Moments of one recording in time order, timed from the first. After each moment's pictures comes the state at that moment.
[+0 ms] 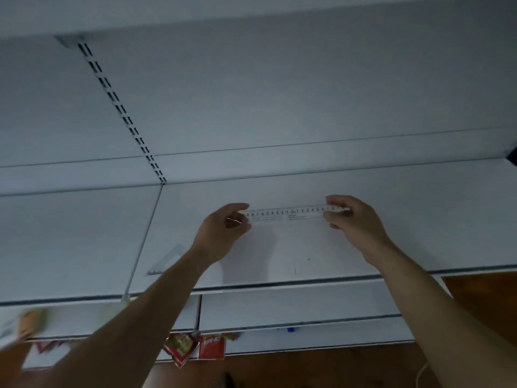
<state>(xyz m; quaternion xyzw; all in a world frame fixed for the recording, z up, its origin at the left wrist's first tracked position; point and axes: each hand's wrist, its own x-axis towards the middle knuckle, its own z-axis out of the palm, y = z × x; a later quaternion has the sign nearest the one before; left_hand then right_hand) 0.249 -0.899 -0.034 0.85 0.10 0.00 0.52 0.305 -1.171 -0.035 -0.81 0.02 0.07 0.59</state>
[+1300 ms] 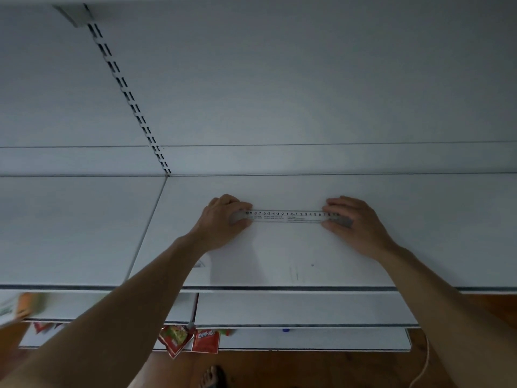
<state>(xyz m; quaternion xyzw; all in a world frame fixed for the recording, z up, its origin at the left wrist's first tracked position) 0.282 -0.872 -0.057 0.97 0.00 -0.02 0.25 0.344 -1.187 -0.070 -0.93 -0.22 -0.01 0.29</state>
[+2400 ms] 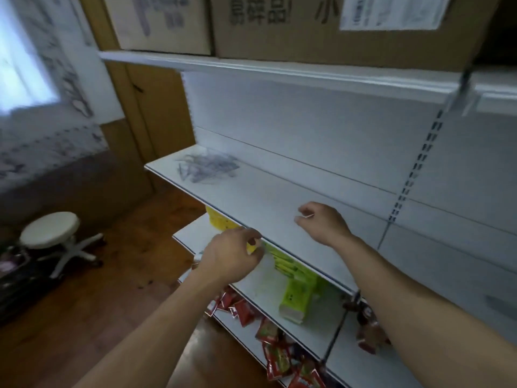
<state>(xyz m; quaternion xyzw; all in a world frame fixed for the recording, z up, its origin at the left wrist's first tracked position) -0.060 -0.618 0.035 0.93 0.31 0.12 0.16 0.144 -0.707 0.045 -0.85 -0.41 0.14 0.30</state>
